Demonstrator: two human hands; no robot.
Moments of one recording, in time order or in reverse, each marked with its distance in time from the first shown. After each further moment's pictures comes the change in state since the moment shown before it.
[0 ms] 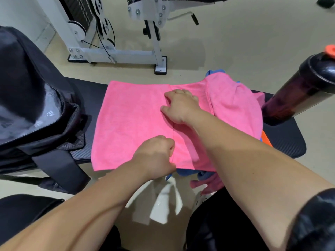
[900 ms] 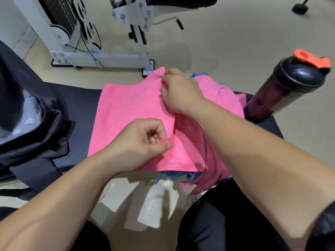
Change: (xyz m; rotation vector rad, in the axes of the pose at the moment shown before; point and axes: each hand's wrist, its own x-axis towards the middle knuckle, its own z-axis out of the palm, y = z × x) left_hand -0.019 0.031 -0.064 -0.788 0.075 0.142; right_hand -0.011 0.020 -0.056 -0.060 0.305 -0.116
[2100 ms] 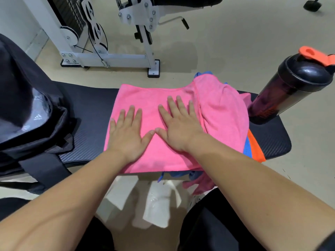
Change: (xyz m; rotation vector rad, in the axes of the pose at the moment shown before) left_hand 0.030 -0.097 -0.011 1.048 0.253 -0.274; right_hand -0.076 -0.008 0.056 -0.226 -0.280 -0.087
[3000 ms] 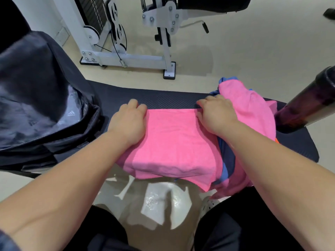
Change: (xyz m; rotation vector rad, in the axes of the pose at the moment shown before) left_hand 0.022 -0.063 -0.048 0.093 0.082 0.042; right_hand 0.038 0.032 -0.017 -0.012 0.198 0.145
